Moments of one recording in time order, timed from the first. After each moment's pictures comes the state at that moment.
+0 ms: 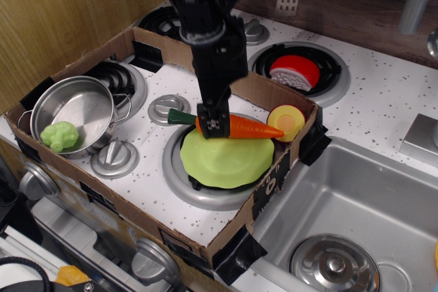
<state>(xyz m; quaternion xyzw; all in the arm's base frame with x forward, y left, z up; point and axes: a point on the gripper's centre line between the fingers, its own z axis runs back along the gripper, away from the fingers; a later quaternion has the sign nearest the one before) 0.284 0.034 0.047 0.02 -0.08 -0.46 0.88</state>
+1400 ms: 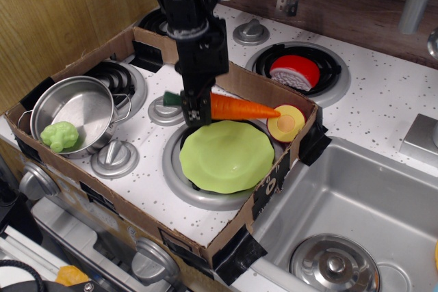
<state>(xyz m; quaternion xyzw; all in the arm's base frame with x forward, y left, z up) 0.292 0.063 0.043 0.01 -0.03 -0.48 0.88</state>
